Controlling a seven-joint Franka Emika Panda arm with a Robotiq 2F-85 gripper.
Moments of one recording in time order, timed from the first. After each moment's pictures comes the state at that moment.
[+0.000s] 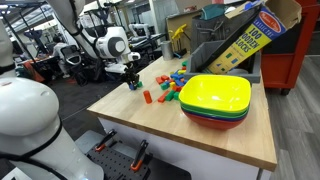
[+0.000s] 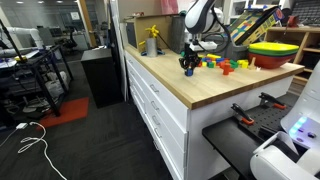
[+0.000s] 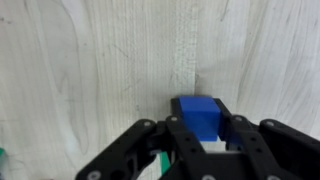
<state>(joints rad) 0.14 0.18 0.13 -2.39 0.09 2.61 0.20</state>
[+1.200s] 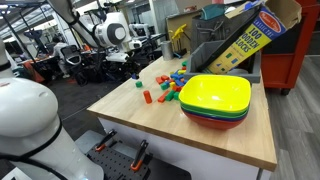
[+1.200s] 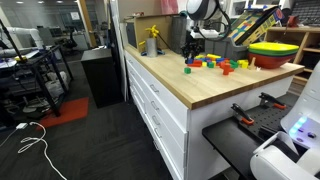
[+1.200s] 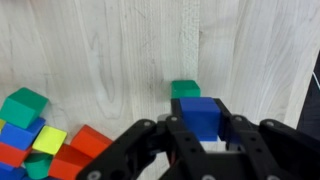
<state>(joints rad) 0.11 0.09 0.10 -2.35 0.08 2.54 0.20</state>
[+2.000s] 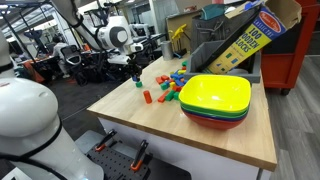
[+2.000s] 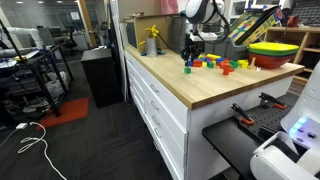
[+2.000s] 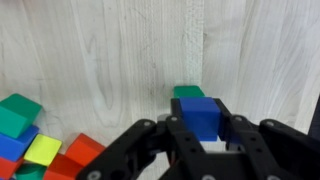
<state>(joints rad) 0.11 0.13 0.10 -2.33 0.08 2.54 0.20</state>
